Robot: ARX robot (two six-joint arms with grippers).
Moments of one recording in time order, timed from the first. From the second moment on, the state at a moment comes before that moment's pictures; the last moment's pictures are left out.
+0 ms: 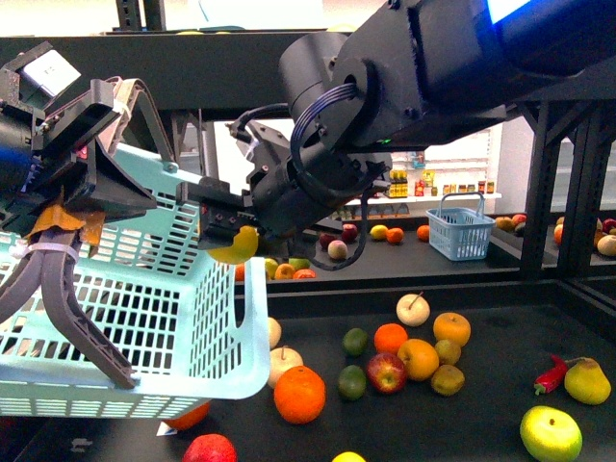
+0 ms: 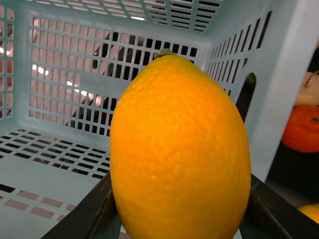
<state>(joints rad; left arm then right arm) -0.06 1.60 1.24 -0.06 0.55 -0.25 0.46 2.23 2.00 -0.26 -0.29 0.19</state>
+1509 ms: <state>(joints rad) -0.06 1.60 1.23 -0.06 0.55 -0.26 0.06 2.11 1.26 0.18 -0.30 -0.02</state>
